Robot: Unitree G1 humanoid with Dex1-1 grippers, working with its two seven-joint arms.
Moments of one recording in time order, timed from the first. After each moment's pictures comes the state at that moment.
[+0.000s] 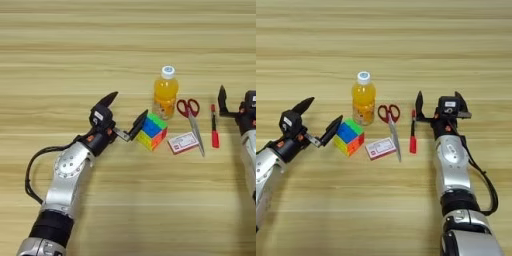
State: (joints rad) left arm -0.13 0.12 -0.12 0.28 -0.20 -0.33 -0.55; right arm -0.37 -0.18 -0.18 0.68 0.08 -0.44 0.05
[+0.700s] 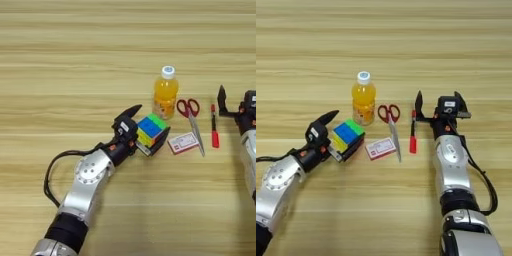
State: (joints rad) left arm -0.13 0.07 -0.22 0.34 -0.10 -0.33 -0.54; right arm -0.37 -0.18 -0.18 0.68 0.08 -0.44 0.05
